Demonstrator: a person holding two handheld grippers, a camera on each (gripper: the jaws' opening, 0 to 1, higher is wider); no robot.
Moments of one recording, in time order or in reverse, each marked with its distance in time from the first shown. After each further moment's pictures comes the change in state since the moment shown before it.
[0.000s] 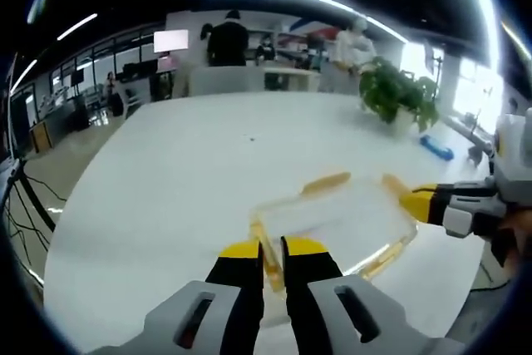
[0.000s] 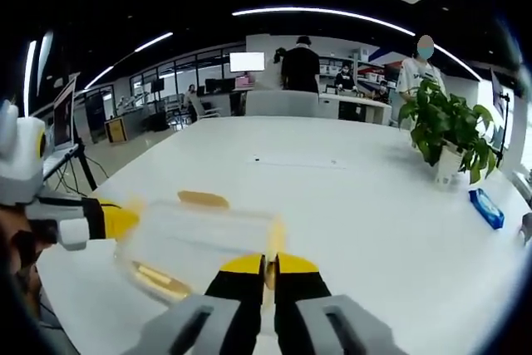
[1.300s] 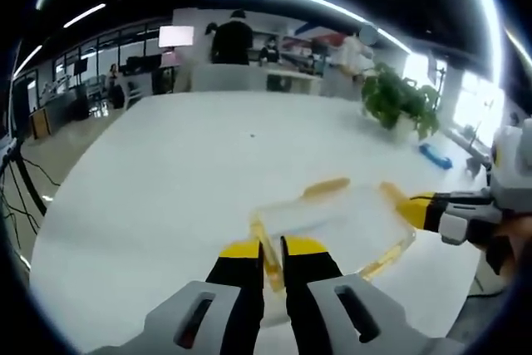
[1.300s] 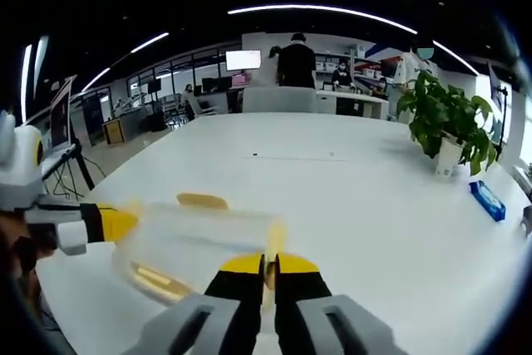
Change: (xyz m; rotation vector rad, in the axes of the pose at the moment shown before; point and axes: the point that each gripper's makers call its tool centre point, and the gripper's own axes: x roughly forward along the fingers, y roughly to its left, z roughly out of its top) left arm 0.005 0.001 -0.010 -0.052 -0.017 -0.020; right arm 0.007 -0.001 -0.010 0.014 0.010 -0.005
